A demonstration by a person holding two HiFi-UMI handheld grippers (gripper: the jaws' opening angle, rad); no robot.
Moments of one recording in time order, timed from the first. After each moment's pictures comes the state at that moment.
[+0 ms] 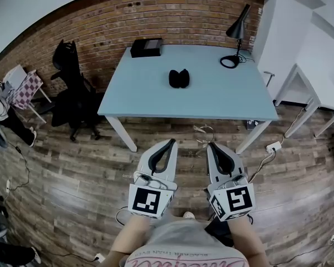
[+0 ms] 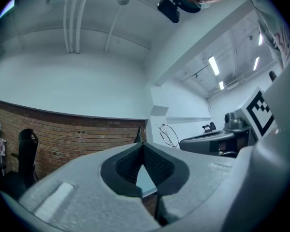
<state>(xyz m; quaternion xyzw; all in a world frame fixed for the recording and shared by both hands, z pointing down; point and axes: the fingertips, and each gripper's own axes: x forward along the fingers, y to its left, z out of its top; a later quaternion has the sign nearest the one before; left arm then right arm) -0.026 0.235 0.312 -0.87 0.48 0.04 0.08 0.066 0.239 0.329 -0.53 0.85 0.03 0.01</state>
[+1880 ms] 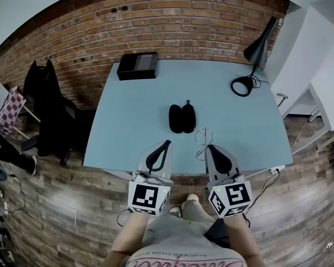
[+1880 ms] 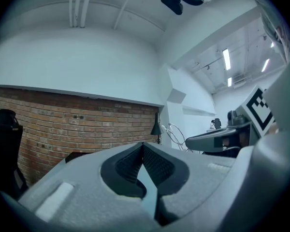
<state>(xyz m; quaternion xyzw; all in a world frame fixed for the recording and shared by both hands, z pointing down) -0.062 -0.128 0.347 -0.87 0.48 0.00 0.05 0.049 -0.116 0.363 -0.55 0.83 -0.04 -0.02</state>
